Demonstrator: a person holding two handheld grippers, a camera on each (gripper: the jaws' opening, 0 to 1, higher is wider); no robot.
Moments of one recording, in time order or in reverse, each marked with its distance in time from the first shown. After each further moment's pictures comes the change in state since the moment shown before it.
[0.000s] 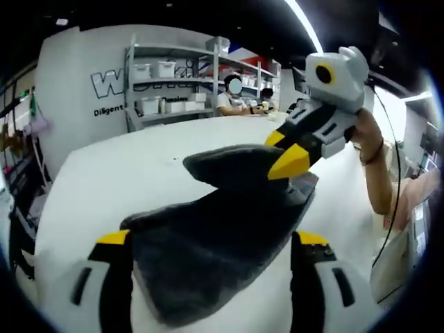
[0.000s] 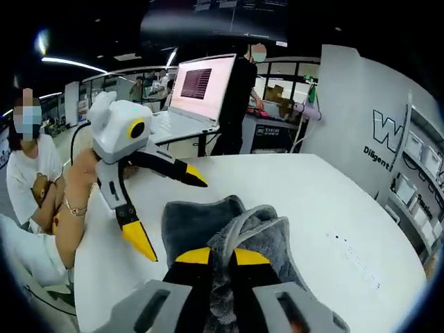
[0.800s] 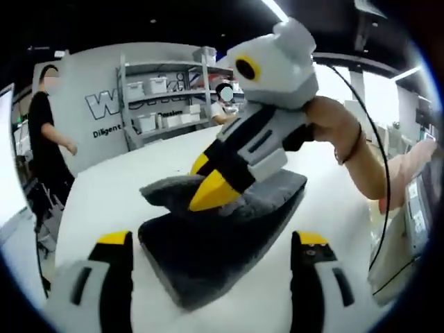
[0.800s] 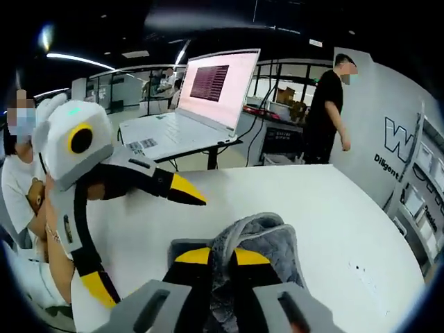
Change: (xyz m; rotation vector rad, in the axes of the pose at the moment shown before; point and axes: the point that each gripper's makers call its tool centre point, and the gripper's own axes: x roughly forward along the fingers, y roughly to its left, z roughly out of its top) left arm -0.046 0.002 0.002 0.109 -0.071 0.021; right arm 0.081 0.030 0.045 -0.027 0.015 0.050
